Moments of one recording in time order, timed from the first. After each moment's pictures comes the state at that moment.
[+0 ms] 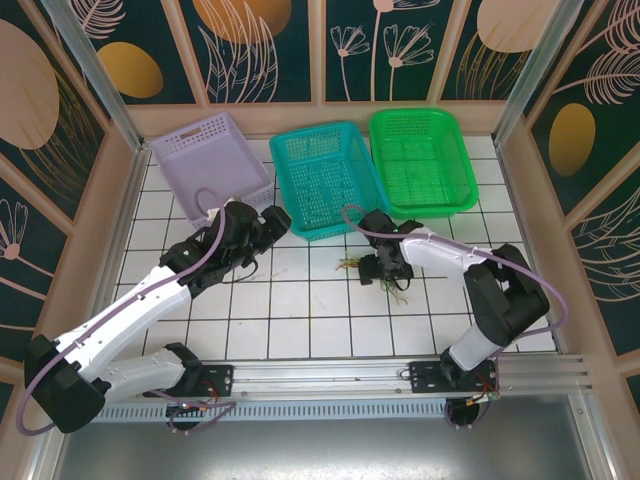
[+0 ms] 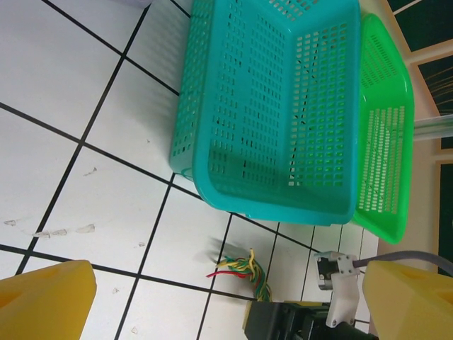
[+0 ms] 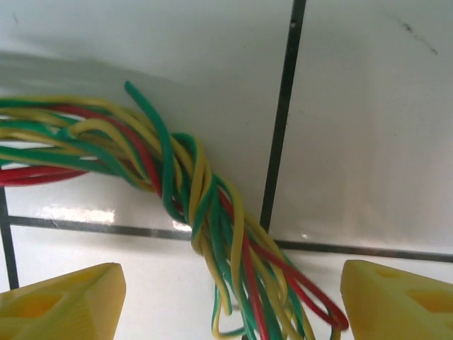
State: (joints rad) left arm -0.70 1.10 0.94 -0.52 -0.15 -1.23; right arm 0.61 1.60 0.92 -0.74 0.06 0.43
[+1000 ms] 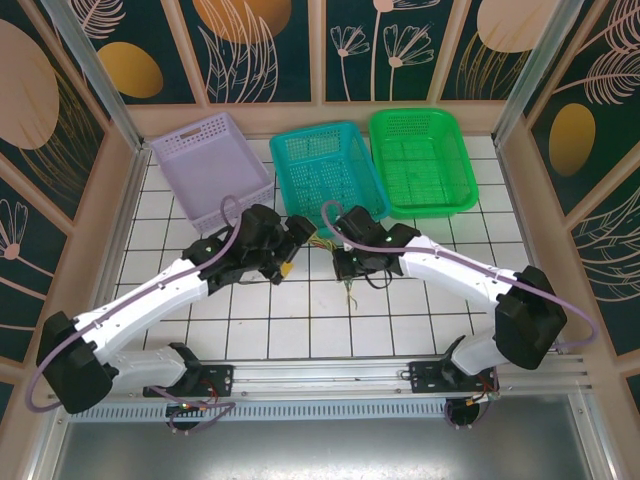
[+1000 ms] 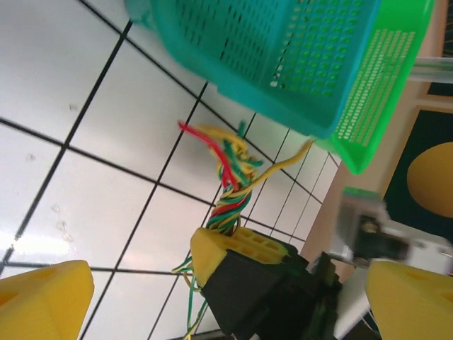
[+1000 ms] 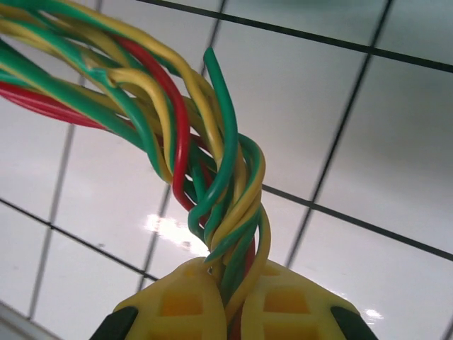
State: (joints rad) left arm -0.79 1.23 0.97 -0.48 0.09 -1.57; right arm 0.85 1.44 1.05 -0.67 -0.08 0.53
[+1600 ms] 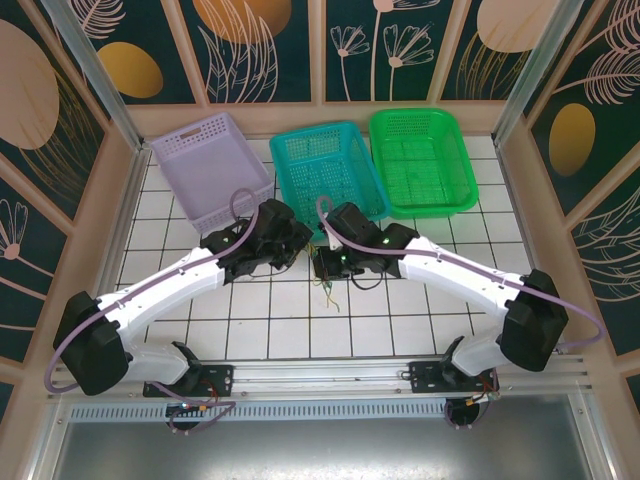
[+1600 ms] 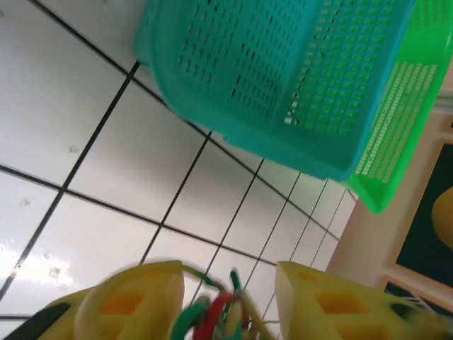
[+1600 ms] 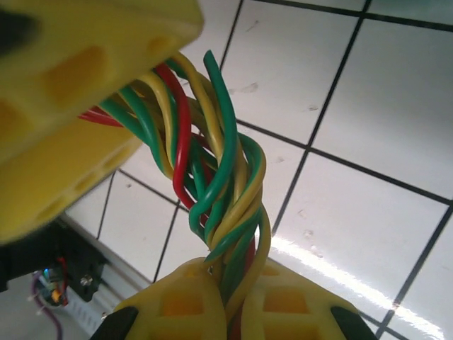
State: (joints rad) left arm -0.79 1.34 1.02 -0.46 -0.03 -1.52; right arm 0.92 1.42 1.12 -0.64 -0.23 0.64
